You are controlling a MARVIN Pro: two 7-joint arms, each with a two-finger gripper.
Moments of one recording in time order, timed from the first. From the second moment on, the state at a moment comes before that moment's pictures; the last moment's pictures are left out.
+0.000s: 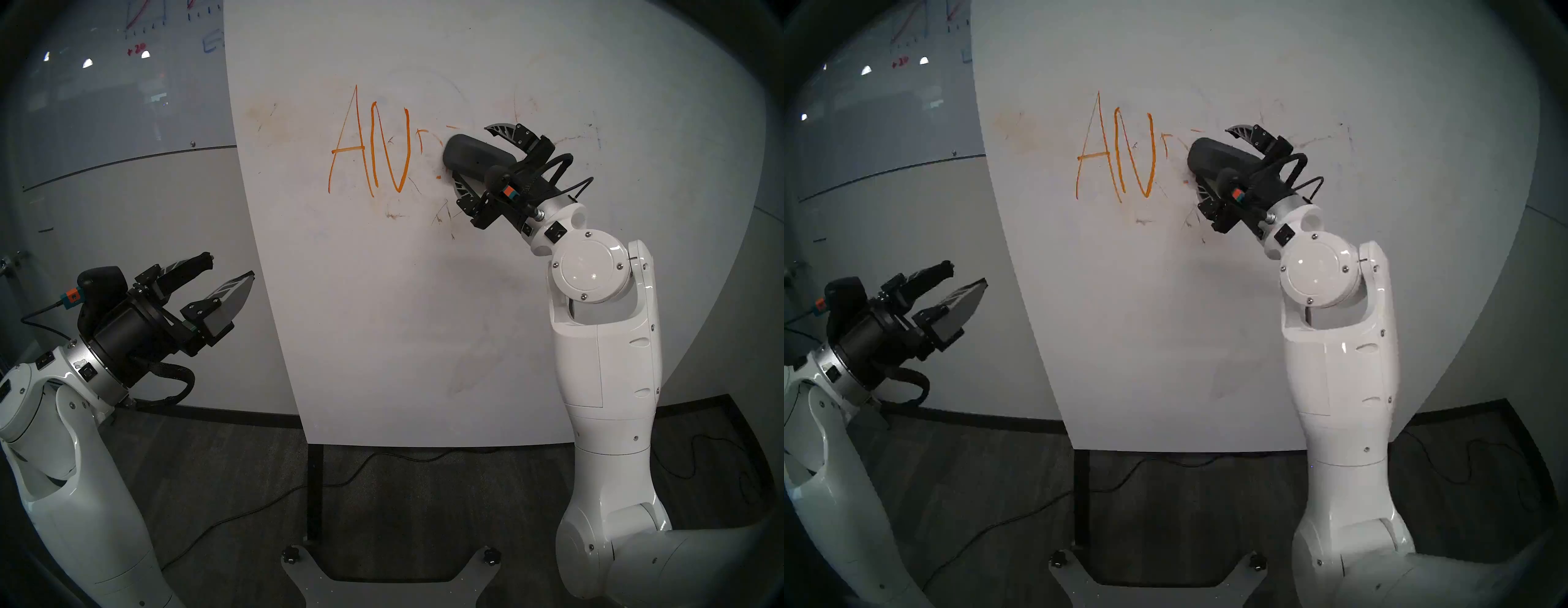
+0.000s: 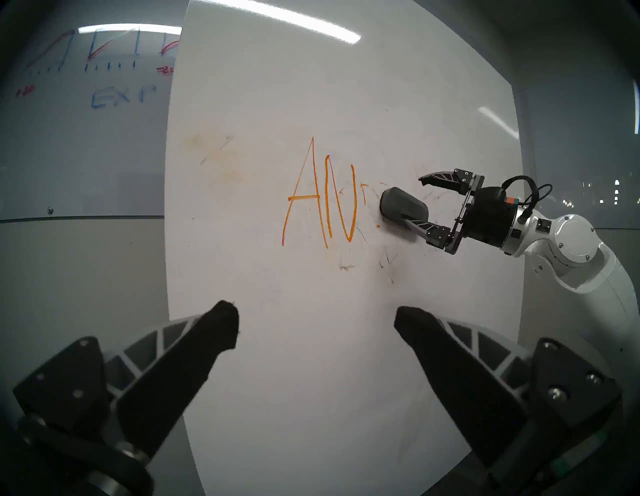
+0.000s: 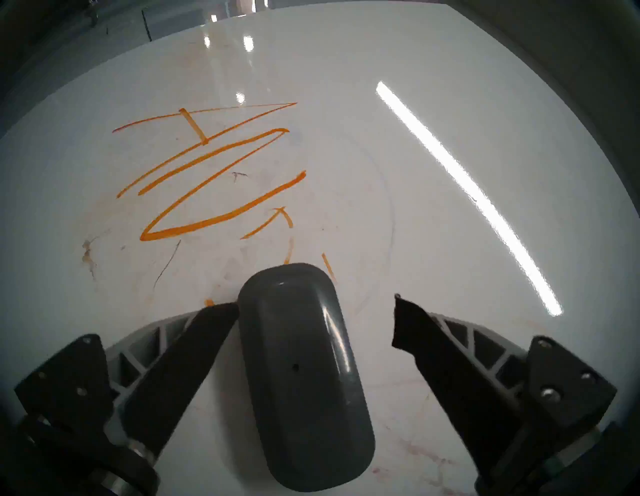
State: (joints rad) left arm 1.65 -1.65 -2.28 -2.43 -0.19 0.66 -1.12; right arm -1.08 -1.46 1.54 -1.93 -0.79 -0.06 0.58
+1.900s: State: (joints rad) left arm 1.65 -1.65 -2.28 -2.43 -0.19 0.66 -1.12; right arm -0.99 -1.45 1.56 -1.85 -0.83 -0.04 0.66
